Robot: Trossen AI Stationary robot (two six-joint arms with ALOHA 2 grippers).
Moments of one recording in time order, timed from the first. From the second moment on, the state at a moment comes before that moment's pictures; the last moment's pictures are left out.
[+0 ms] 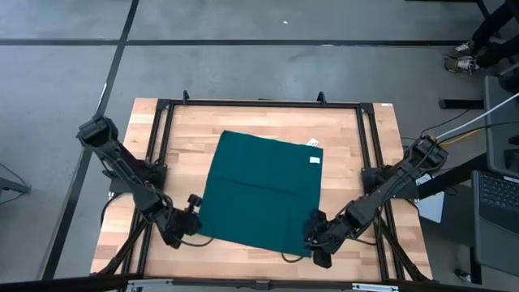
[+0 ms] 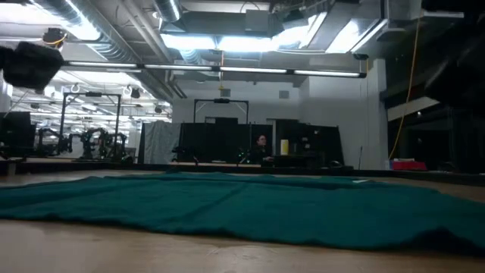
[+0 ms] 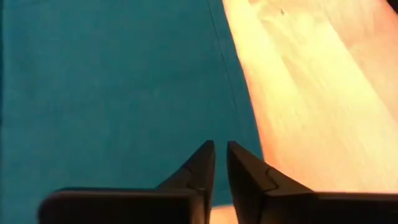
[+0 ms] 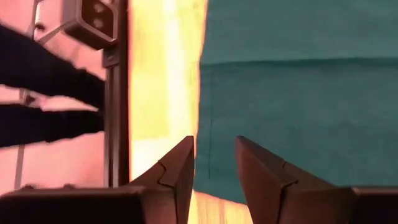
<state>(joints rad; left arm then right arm) -0.86 1.34 0.62 -0.36 -0.37 -0.37 0.75 1.62 0.87 -0.18 0.15 0.87</state>
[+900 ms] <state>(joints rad) -0.92 1.41 0.64 -0.42 -0.40 -0.59 0.81 1.76 0.87 -0.10 0.07 0.88</state>
